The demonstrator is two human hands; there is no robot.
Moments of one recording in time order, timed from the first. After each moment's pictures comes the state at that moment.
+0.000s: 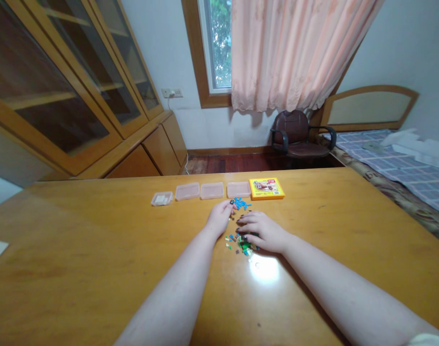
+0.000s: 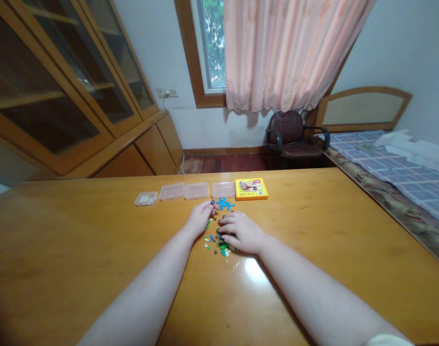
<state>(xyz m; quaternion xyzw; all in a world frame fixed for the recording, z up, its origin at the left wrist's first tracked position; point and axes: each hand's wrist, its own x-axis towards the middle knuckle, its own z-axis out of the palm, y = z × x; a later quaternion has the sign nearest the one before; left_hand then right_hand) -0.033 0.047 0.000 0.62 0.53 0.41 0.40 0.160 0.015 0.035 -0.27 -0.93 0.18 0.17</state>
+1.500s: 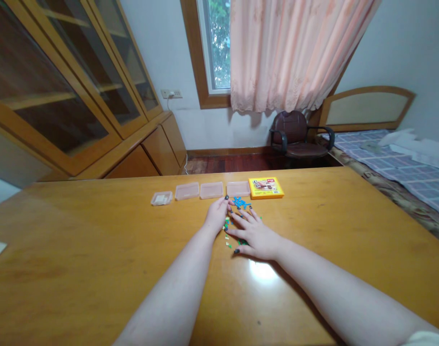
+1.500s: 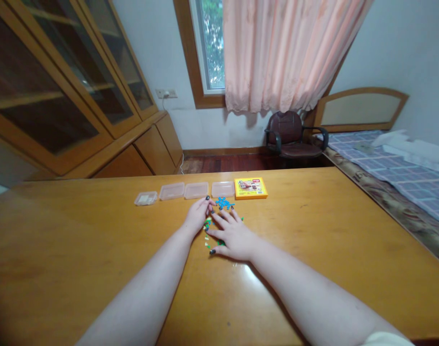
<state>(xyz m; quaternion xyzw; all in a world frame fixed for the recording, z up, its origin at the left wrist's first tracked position) -0.032 0.053 -0.001 0.51 0.52 0.50 0.47 0.142 0.003 0.032 -0.30 -0.94 0.11 0.07</state>
